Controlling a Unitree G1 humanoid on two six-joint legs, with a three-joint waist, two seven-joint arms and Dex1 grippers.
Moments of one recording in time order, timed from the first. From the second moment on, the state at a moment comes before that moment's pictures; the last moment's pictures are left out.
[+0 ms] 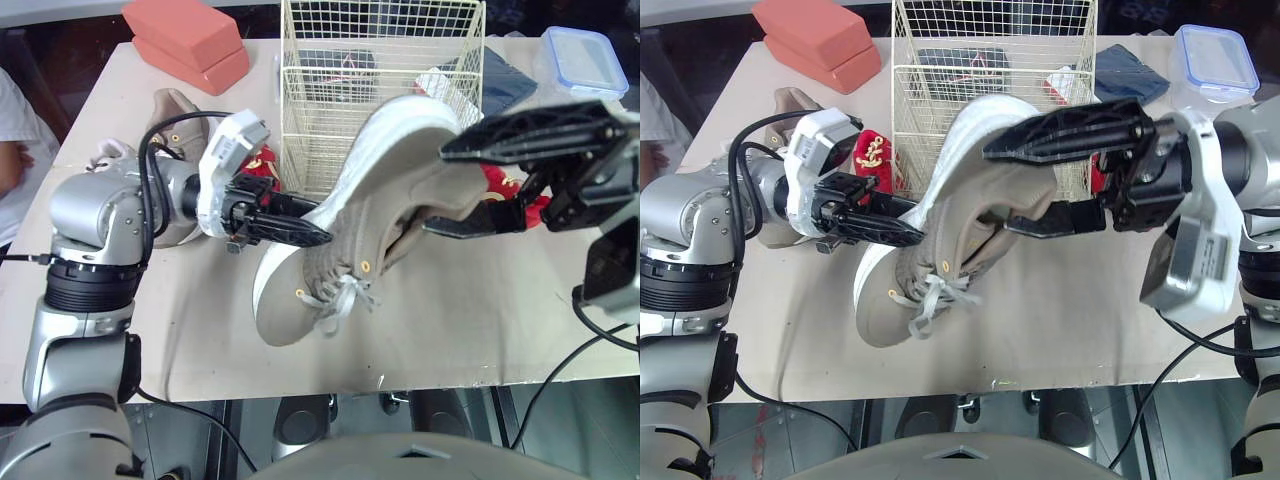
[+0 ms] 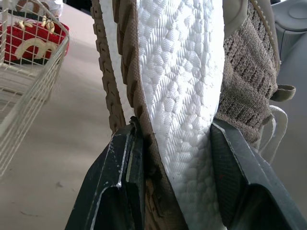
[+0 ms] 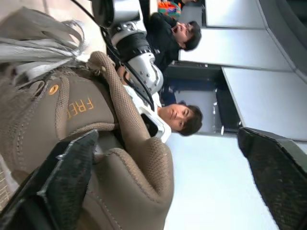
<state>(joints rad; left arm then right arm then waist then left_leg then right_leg) -0.71 0.83 -0.05 -0.09 -0.82 0.99 -1.47 -0.81 -0.83 0.11 -0.17 0.40 -0.89 1.16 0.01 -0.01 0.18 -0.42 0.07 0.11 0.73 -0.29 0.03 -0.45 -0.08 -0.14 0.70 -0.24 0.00</state>
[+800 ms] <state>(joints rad) -0.67 0.62 0.14 -0.05 -0.87 0.90 -1.26 -0.29 -0.84 -0.21 -0.50 1.21 0.52 0.81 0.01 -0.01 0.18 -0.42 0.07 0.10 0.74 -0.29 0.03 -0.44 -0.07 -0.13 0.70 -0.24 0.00</state>
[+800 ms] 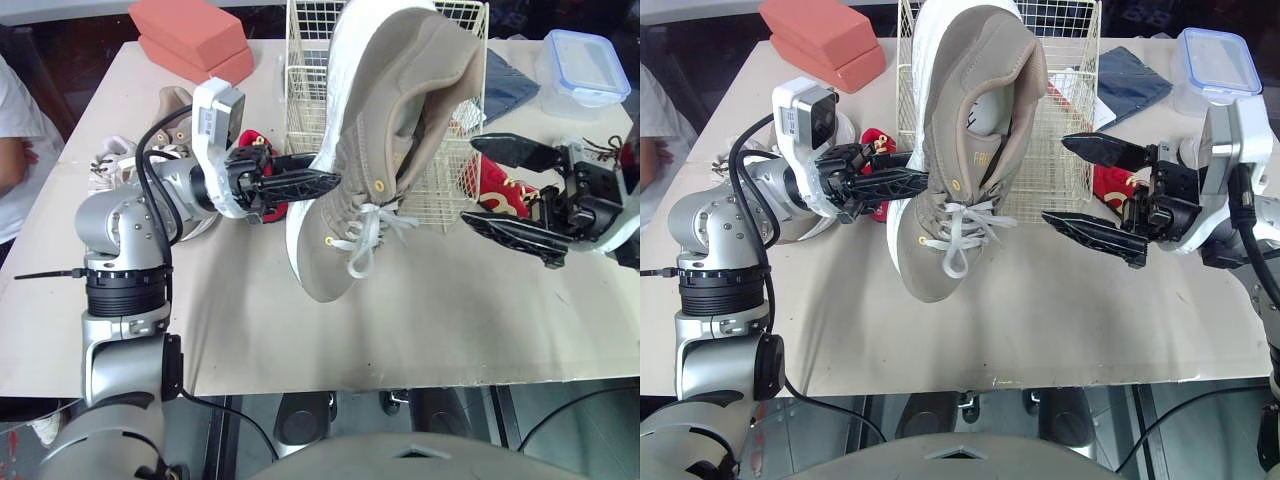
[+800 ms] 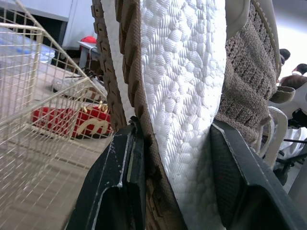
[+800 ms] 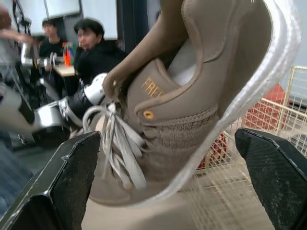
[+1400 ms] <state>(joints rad) -0.69 0.61 0.08 -0.02 -0.85 0.87 -1.29 -0.42 -0.66 -0.16 -0.53 1.40 0.70 0.40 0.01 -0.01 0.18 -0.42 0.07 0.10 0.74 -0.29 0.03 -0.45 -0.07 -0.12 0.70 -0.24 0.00</state>
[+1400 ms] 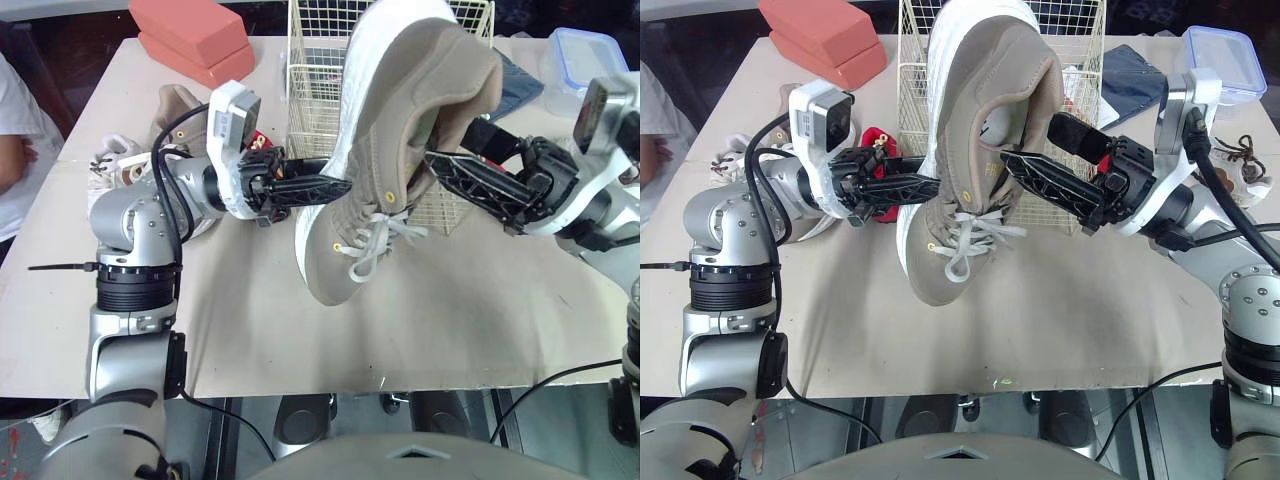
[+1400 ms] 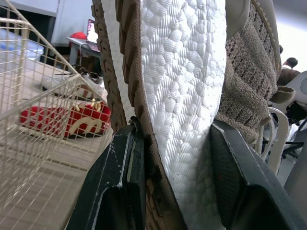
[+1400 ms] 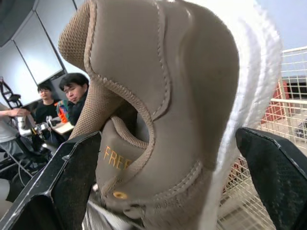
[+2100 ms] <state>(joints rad) -0.72 0.57 0.07 -0.01 -0.87 0.91 -1.25 -0.42 -0.58 -0.16 -0.49 1.34 0.74 0.30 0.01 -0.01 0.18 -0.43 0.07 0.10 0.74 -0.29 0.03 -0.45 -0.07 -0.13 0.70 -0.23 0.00</state>
